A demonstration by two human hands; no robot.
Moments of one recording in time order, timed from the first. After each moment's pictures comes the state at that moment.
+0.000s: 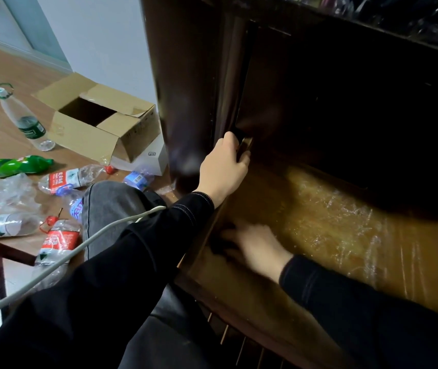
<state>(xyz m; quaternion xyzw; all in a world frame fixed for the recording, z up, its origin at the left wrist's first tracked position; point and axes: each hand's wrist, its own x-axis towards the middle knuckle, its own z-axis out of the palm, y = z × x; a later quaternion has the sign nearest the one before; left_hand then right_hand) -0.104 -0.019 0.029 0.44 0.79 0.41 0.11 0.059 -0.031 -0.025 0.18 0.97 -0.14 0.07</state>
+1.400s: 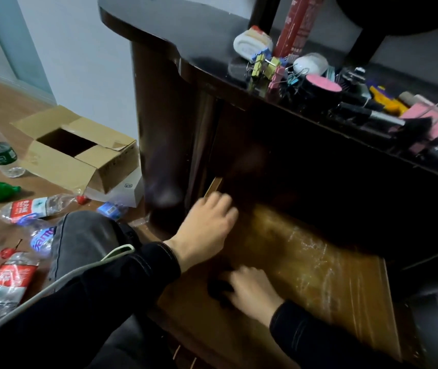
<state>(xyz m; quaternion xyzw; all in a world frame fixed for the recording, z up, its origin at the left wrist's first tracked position) -0.065 -0.061 0.054 0.71 0.69 0.09 -0.12 0.112 -0.023 -0.019 0.27 0.95 -0.10 0.10</state>
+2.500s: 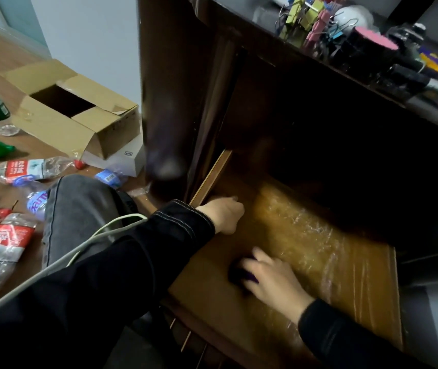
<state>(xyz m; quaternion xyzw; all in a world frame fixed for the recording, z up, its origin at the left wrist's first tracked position) -0.051 -0.013 0.020 0.66 0.70 -0.03 0.26 0.158 -0.009 -0.034 0.28 0.95 -0.09 0.11</state>
